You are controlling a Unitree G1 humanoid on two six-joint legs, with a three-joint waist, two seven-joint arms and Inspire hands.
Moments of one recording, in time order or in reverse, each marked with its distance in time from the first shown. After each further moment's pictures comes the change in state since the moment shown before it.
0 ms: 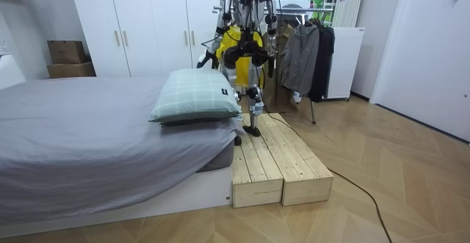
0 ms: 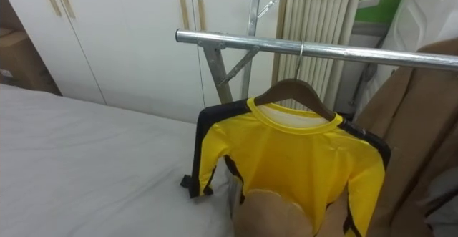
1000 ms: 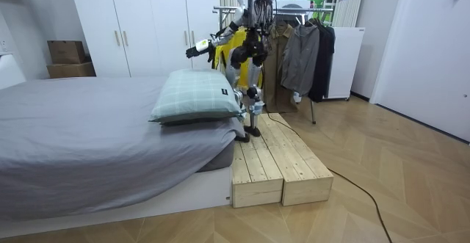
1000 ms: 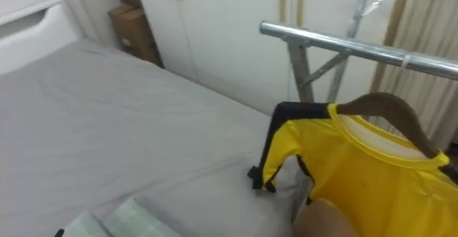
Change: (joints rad) left arm 0.071 0.021 0.004 -0.203 0.126 -0.068 0.121; right arm -0.092 -0.083 0.038 0.014 -0.062 -0.020 0.034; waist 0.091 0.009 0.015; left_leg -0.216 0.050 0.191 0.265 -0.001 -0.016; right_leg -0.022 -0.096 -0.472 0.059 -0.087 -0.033
